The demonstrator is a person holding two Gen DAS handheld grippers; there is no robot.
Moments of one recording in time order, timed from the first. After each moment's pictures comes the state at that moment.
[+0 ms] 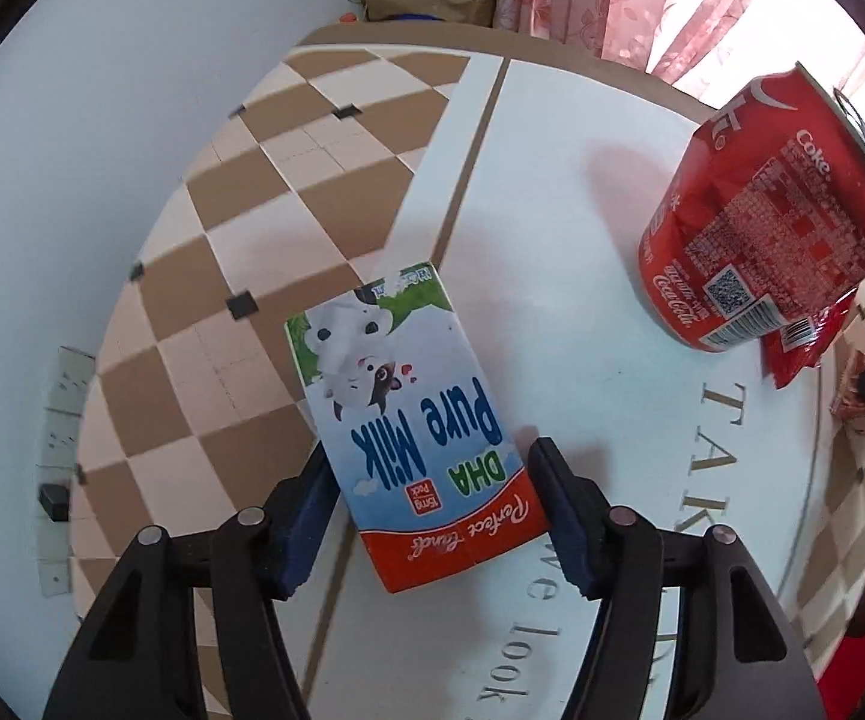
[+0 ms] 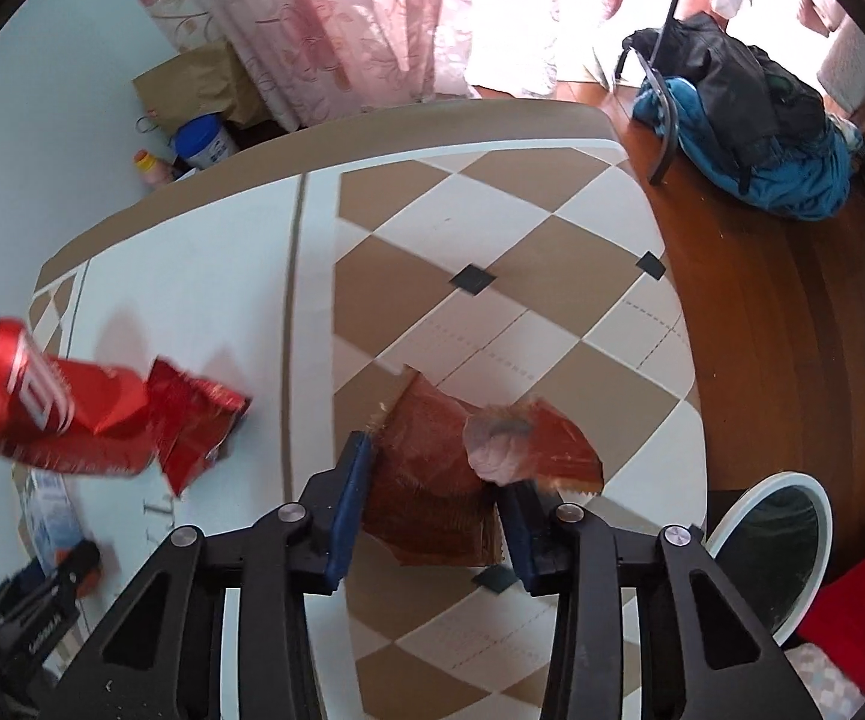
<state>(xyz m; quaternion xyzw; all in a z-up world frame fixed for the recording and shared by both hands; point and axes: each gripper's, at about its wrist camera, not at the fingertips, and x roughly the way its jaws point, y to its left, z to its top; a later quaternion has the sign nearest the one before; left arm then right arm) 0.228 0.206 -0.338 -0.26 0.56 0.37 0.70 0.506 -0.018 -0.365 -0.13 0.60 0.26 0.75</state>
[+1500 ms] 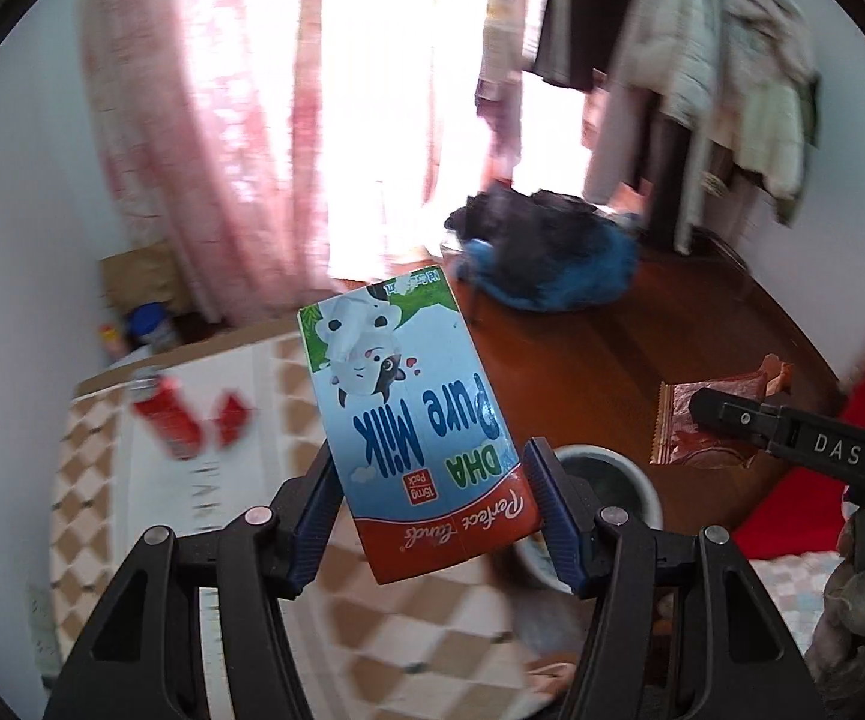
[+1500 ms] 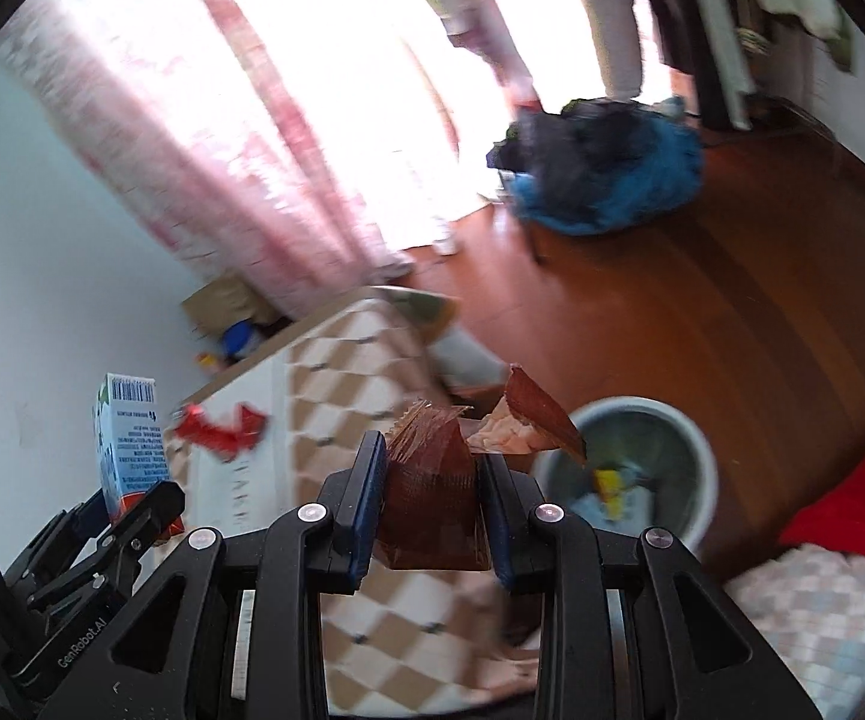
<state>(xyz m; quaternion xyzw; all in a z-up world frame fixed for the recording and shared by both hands) 0.323 -0.129 -0.117 -0.07 0.41 0.11 0.90 0.435 -0.400 -0.172 0.10 0.49 0.24 0.83</state>
